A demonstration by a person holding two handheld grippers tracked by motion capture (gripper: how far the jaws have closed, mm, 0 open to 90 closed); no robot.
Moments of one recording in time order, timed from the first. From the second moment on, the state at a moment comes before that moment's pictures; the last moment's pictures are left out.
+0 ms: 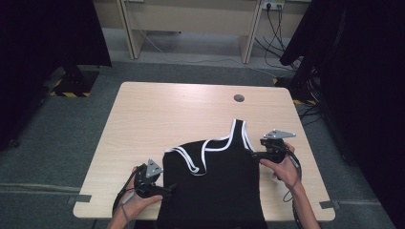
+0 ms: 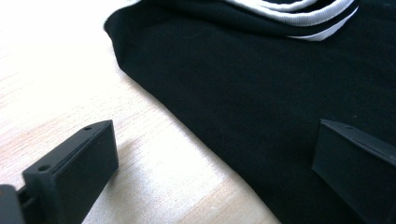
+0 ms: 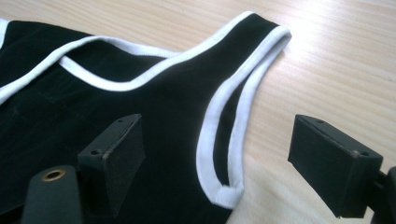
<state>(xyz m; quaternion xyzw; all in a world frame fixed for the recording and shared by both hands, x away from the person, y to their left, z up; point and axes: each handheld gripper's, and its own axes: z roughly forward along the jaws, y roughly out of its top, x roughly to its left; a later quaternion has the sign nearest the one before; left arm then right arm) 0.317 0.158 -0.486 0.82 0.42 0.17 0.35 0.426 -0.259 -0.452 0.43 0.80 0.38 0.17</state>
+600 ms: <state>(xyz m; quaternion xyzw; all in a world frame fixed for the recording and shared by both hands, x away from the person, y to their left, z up) 0.317 0.158 -0.487 0.82 0.42 0.17 0.35 0.459 -0.249 -0.459 0.44 0.80 0.37 0.16</state>
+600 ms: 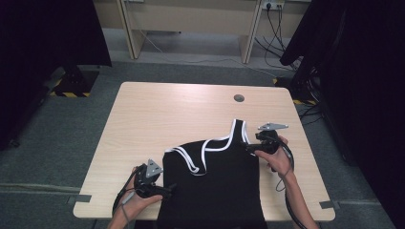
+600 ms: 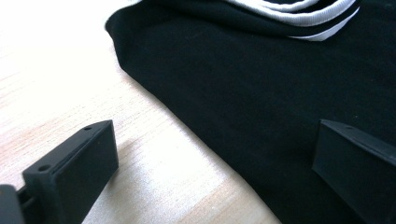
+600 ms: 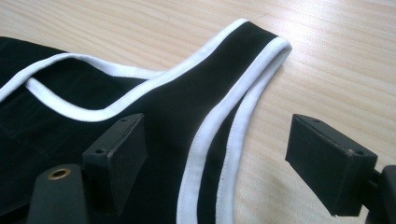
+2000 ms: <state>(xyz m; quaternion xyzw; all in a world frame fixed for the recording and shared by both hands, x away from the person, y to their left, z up) 0.317 0.158 -0.486 0.82 0.42 0.17 0.35 0.474 -0.212 -0.448 0.37 0.83 0.39 0.18</state>
